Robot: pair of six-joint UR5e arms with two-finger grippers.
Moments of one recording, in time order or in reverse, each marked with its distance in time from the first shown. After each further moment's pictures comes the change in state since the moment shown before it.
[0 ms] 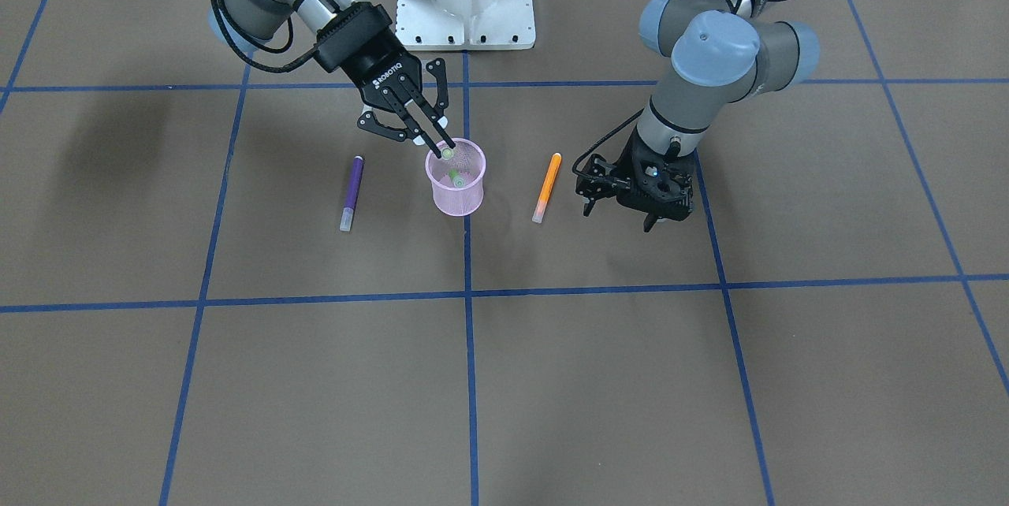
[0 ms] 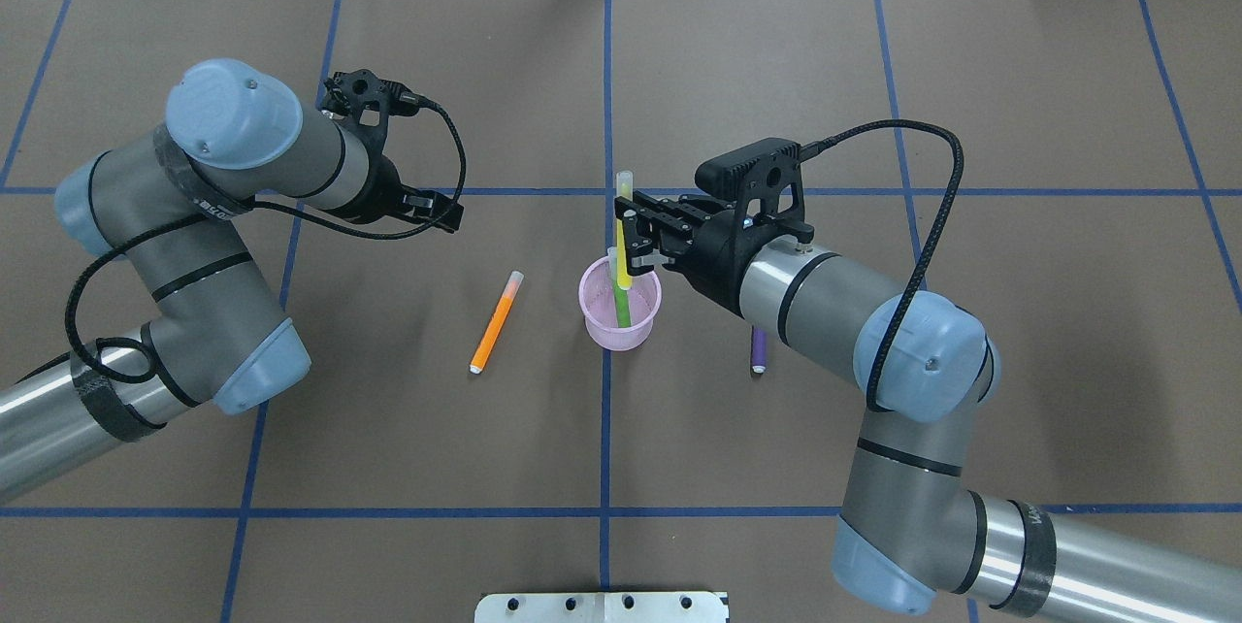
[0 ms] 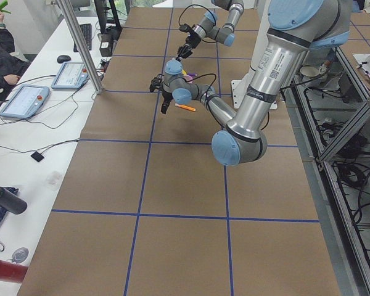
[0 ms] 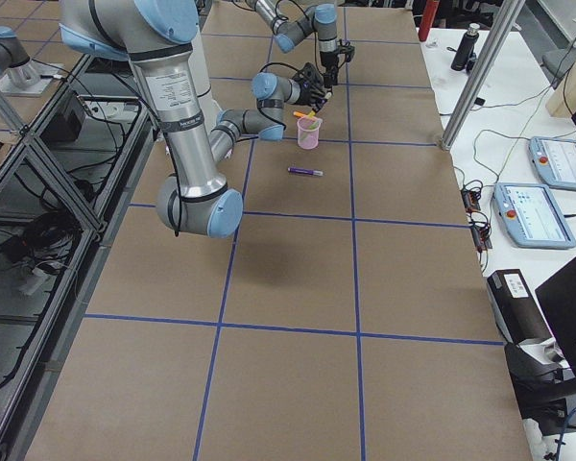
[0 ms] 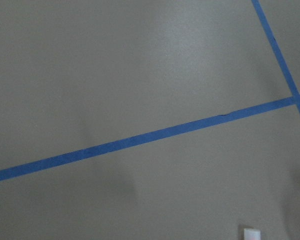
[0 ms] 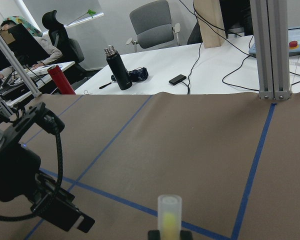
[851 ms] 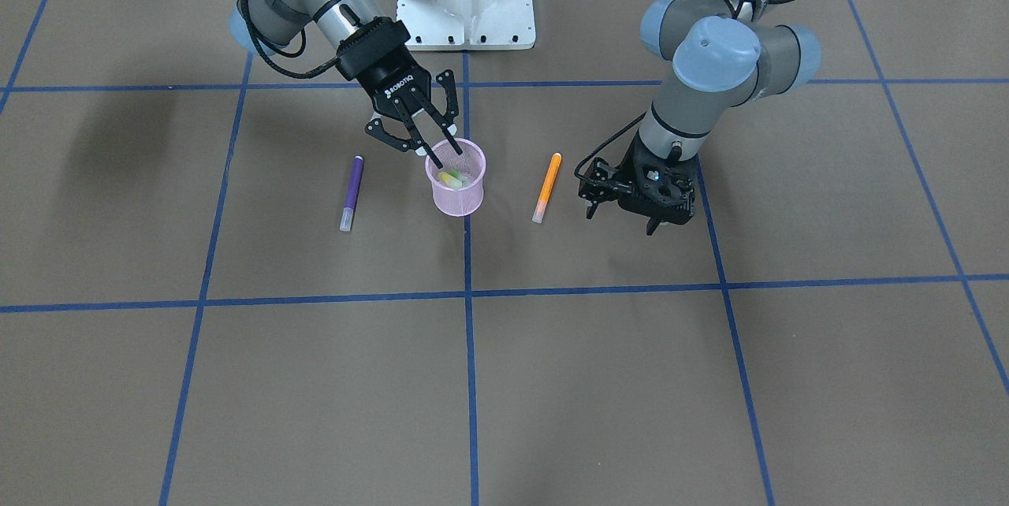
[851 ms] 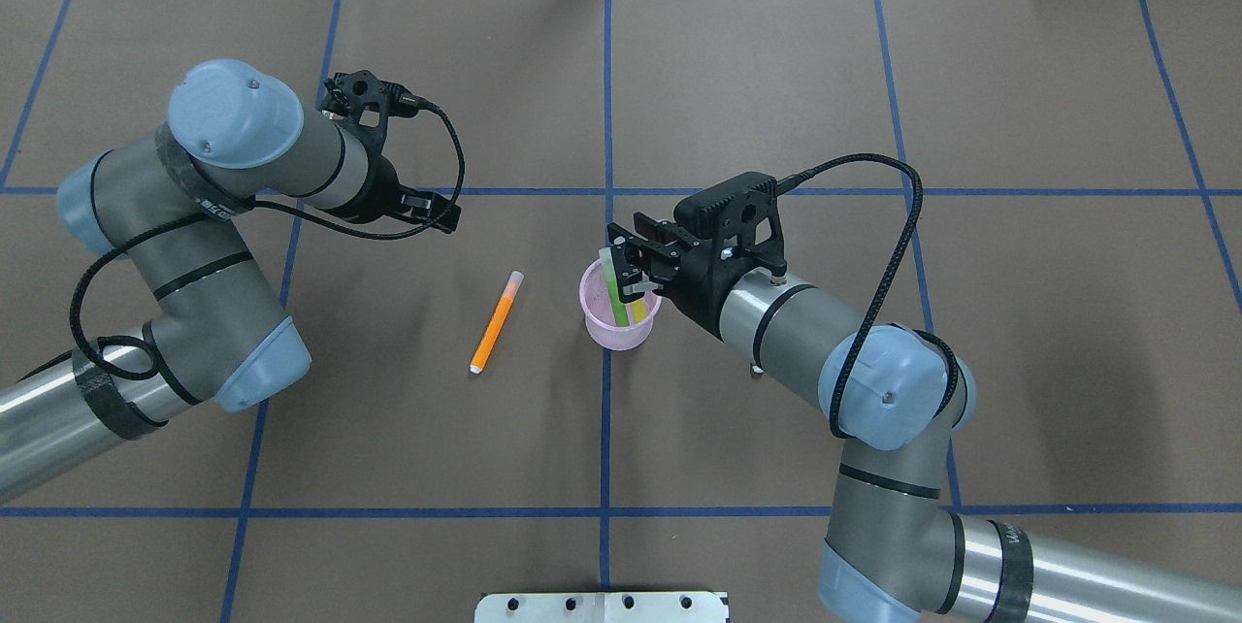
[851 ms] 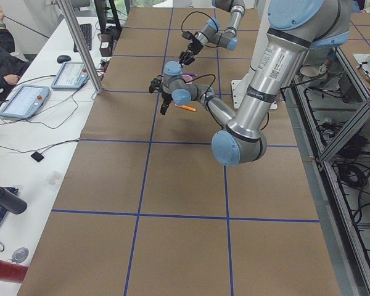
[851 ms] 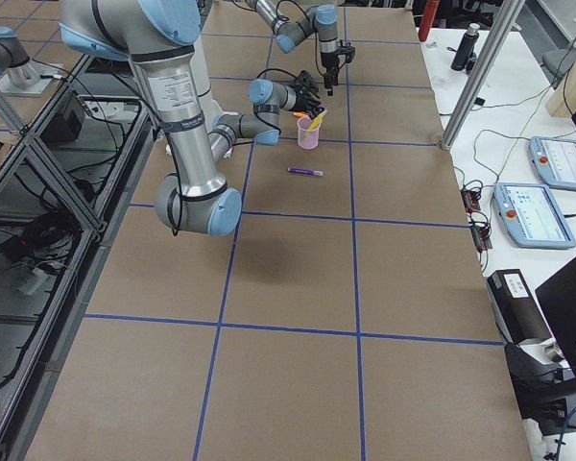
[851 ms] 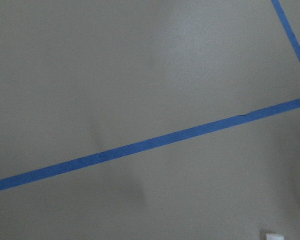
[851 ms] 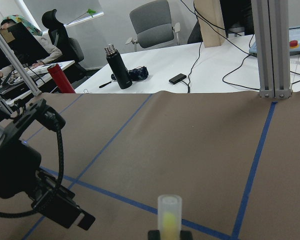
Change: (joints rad) left arm 0.001 -0.001 0.014 0.000 0.000 0.014; right arm -0.042 0.012 -0.045 0.000 -0.071 -0.027
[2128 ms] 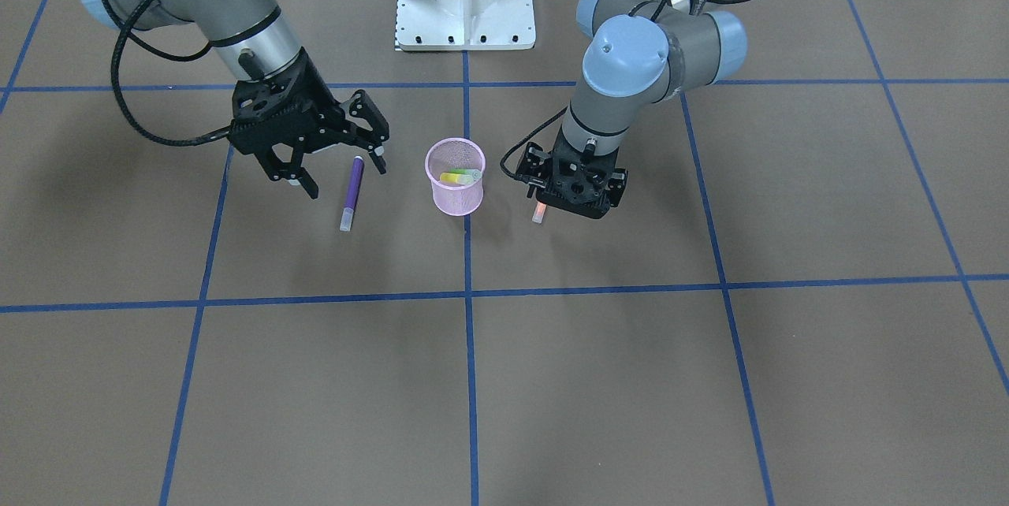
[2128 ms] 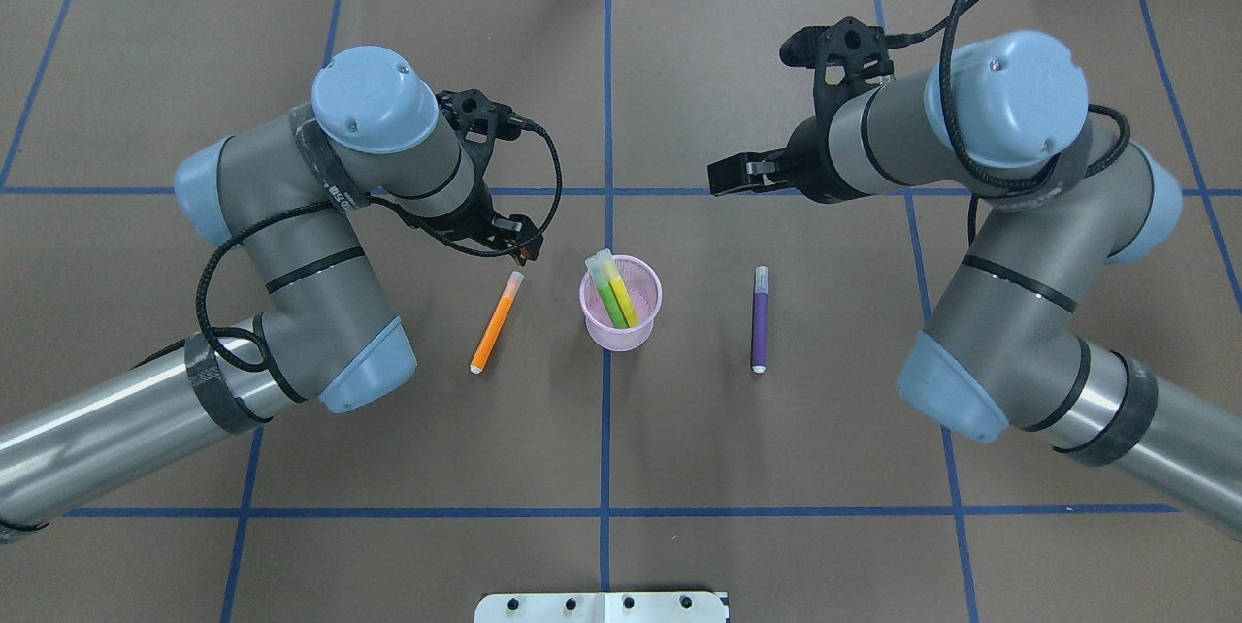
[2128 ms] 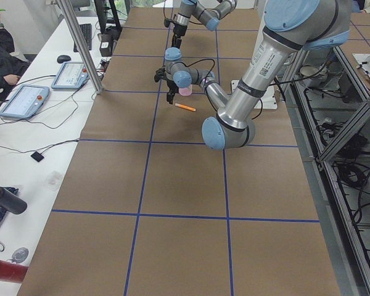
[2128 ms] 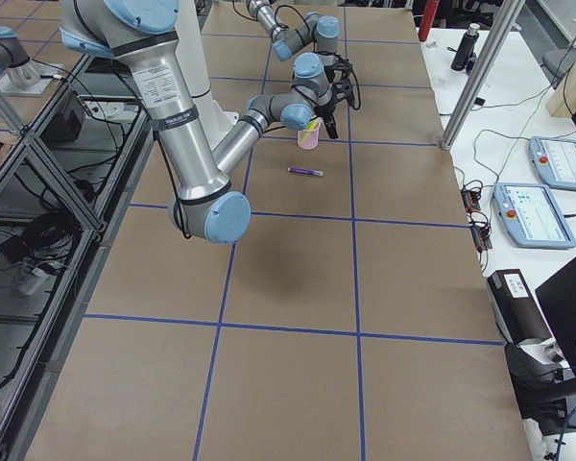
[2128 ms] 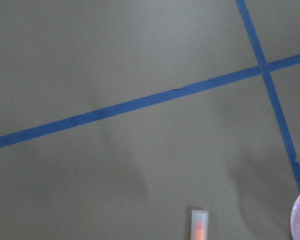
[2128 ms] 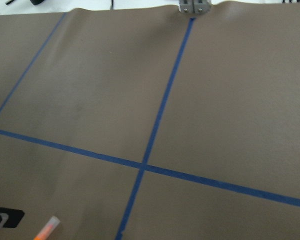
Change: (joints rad) left arm 0.065 -0.190 0.071 0.236 -0.067 0.047; right arm 0.368 0.005 0.142 -0.674 0.704 0.170
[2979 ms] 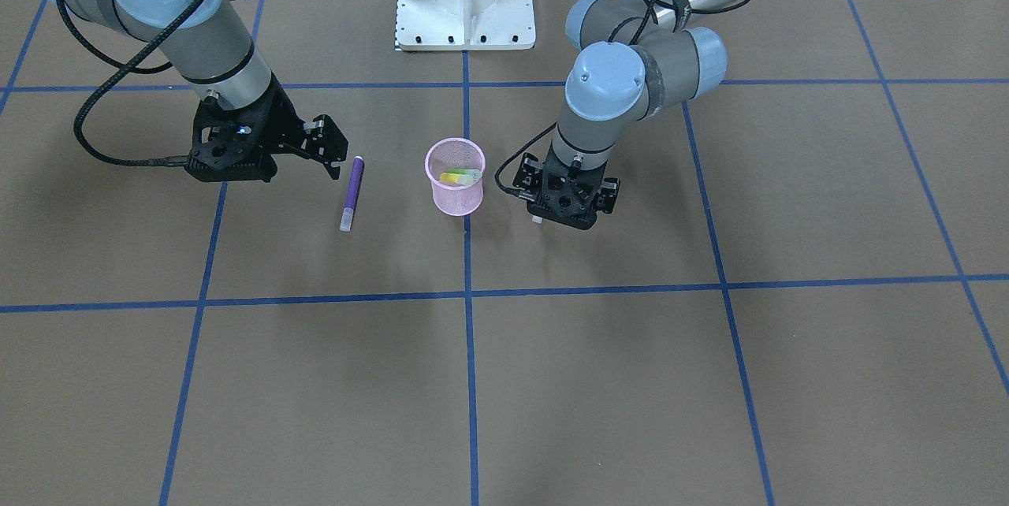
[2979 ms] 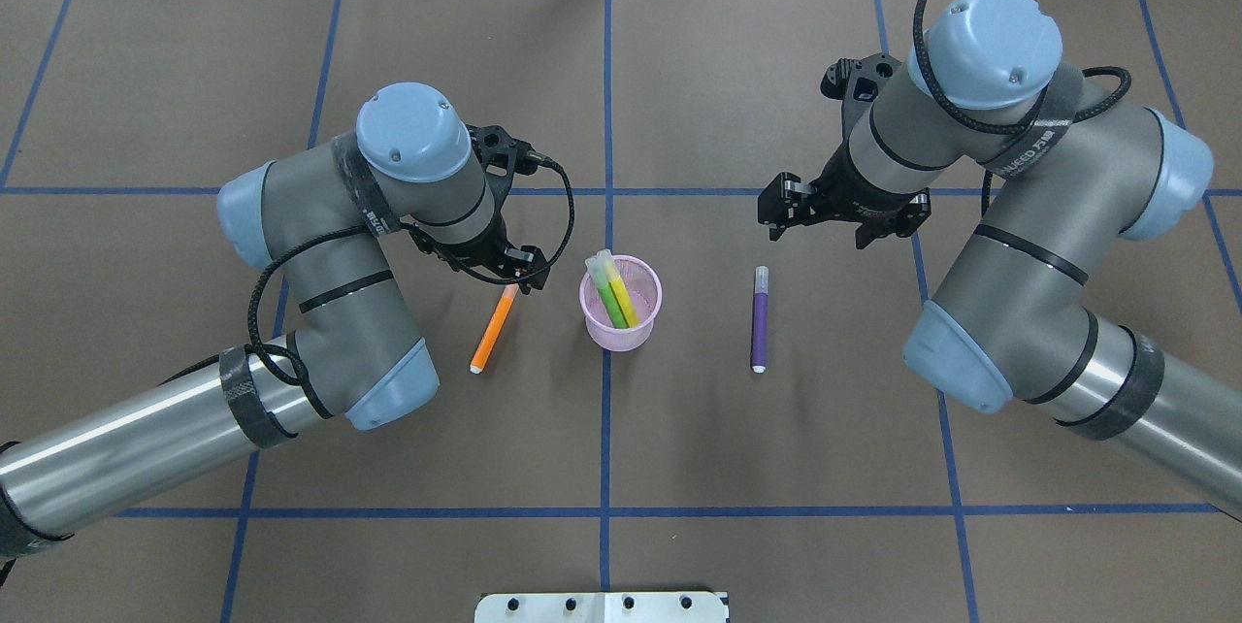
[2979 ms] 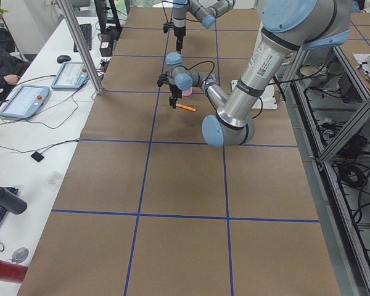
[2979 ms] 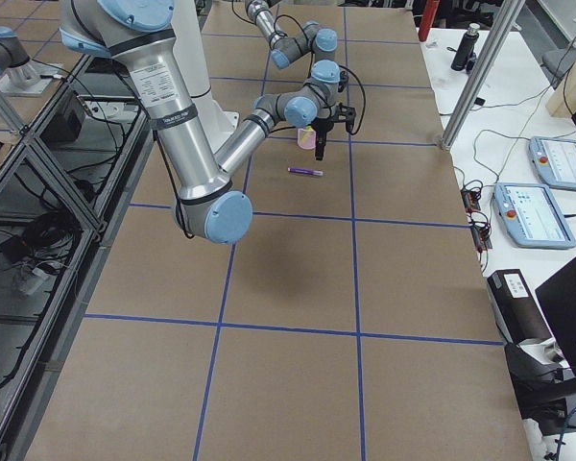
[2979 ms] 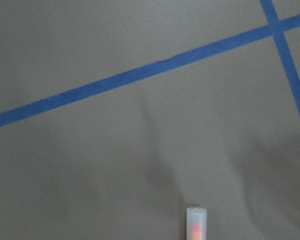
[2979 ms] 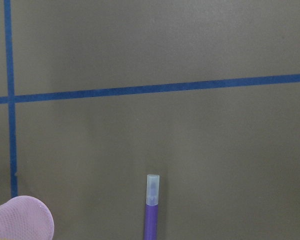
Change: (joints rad) left arm 0.043 -0.016 0.057 0.007 0.001 0.025; right arm 0.021 0.009 -0.023 -0.306 0.161 0.070
